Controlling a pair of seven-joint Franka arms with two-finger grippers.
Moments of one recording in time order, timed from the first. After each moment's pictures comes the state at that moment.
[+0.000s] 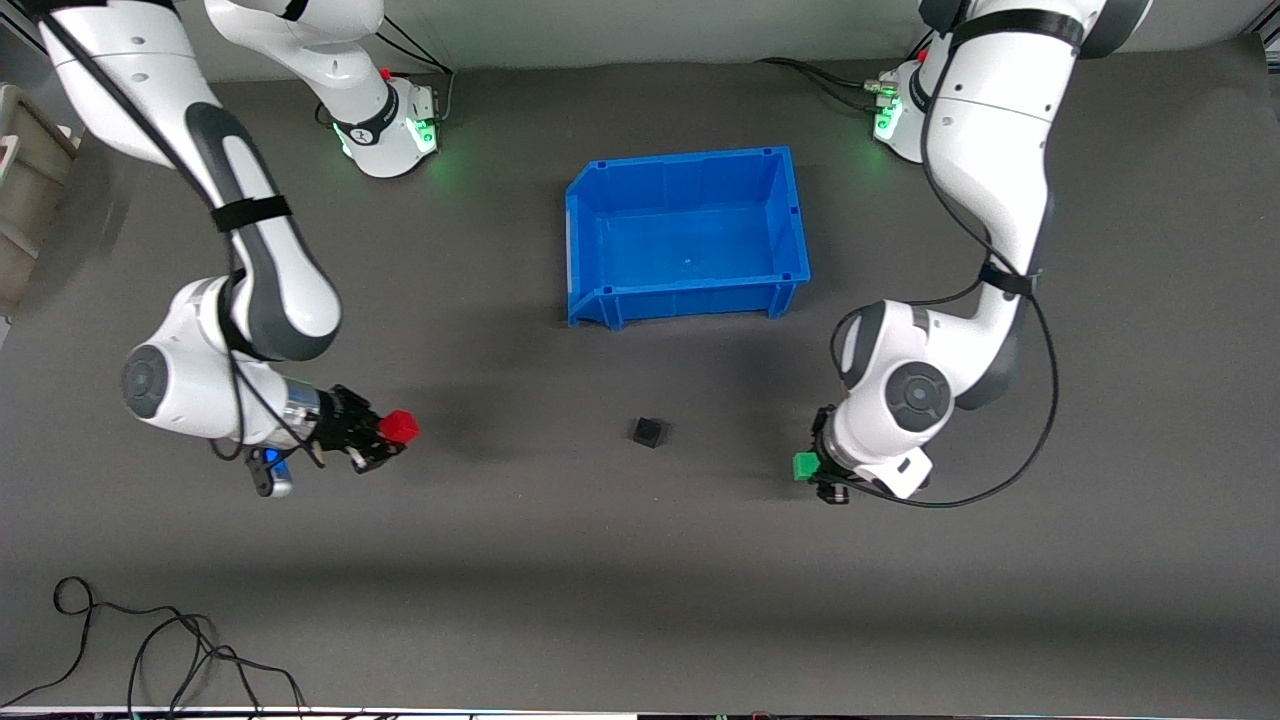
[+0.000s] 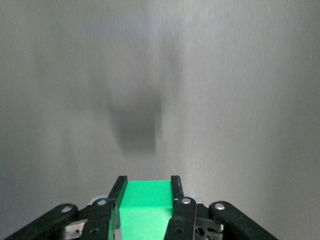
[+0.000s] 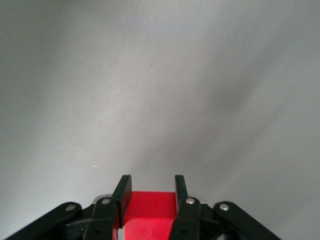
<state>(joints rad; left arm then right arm) -0.48 0.70 0.08 -1.58 -0.19 2.37 -1.87 0.09 0.45 0.09 -1.78 0.31 2.21 1.12</state>
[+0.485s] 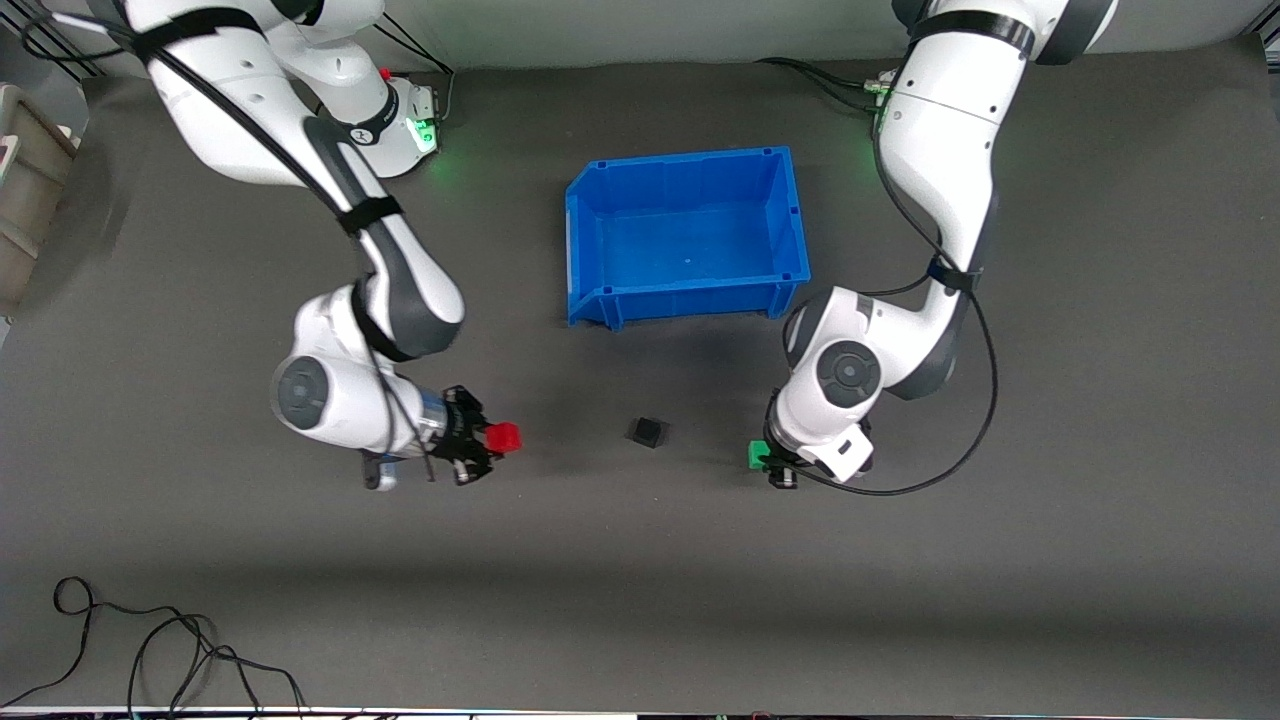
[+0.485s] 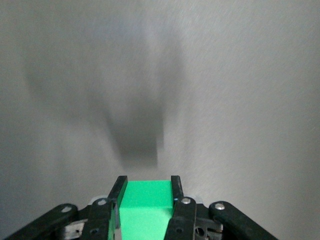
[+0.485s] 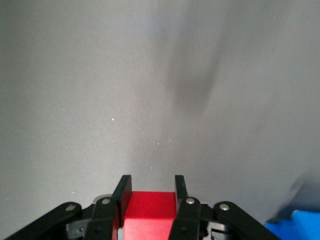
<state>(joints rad) -0.57 0.74 0.08 -1.57 -0.19 2.39 -1.92 0.29 0.63 0.09 -1.59 0.26 2.22 1.61</state>
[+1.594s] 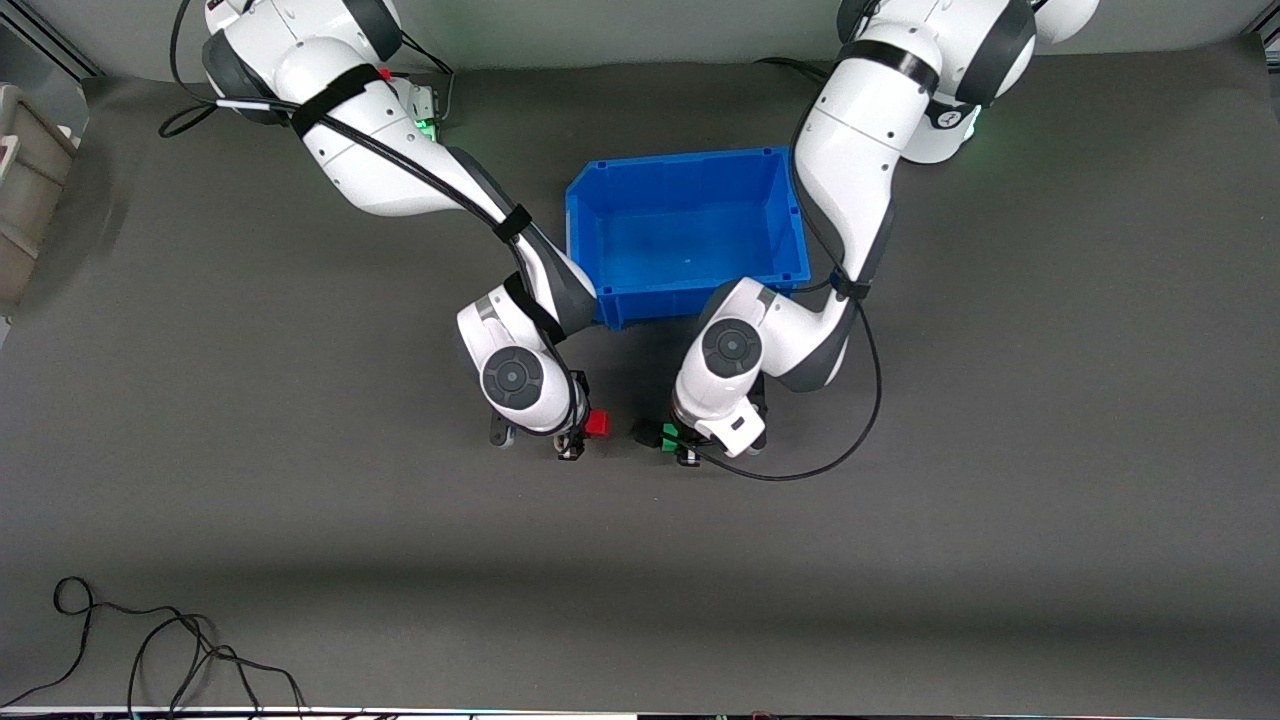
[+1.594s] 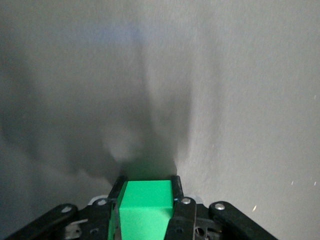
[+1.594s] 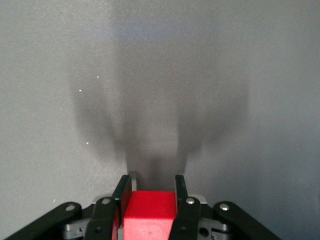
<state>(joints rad) -0.70 0.90 0.05 -1.41 -0.19 2.47 -2.07 0.50 0.84 0.08 -1.45 0.07 2.24 2.19</state>
